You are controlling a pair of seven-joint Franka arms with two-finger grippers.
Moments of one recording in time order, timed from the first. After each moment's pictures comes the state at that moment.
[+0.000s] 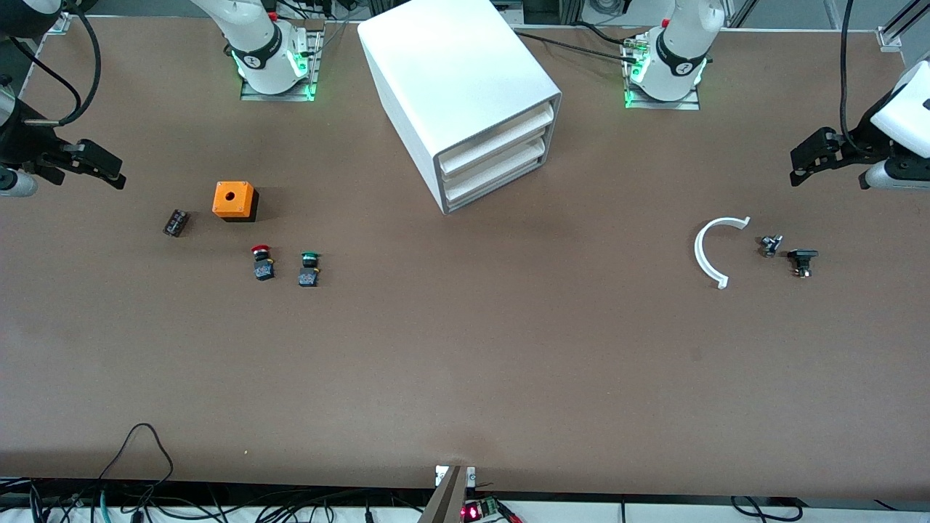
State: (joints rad) left arm 0.00 -0.04 -0.03 -1.64 0.04 1.63 0.03; right arm 0.05 -0.07 -0.10 -1.79 -0.05 1.73 0.01
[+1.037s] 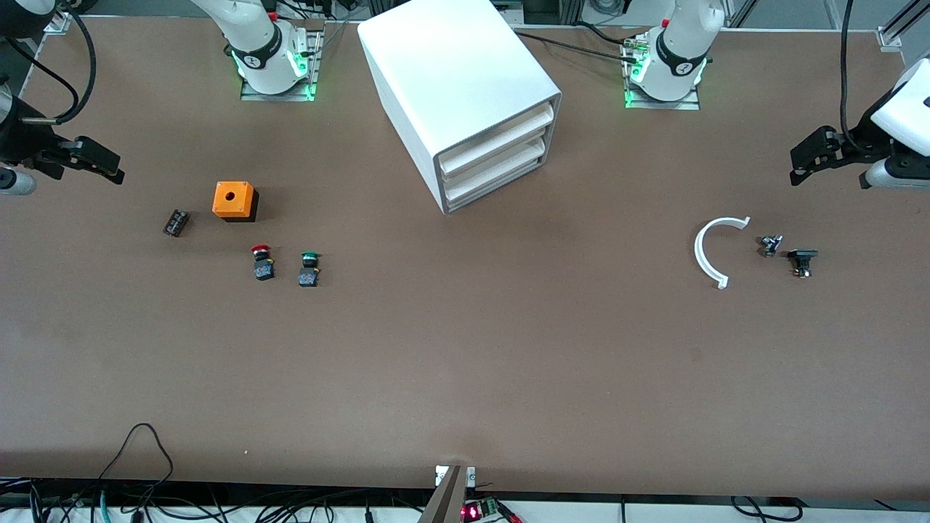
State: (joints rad) left arm 0.00 -0.04 -0.03 -1.63 0.04 1.62 0.03; right arm 0.05 -0.07 -0.11 -1.79 -0.05 1.70 0.01
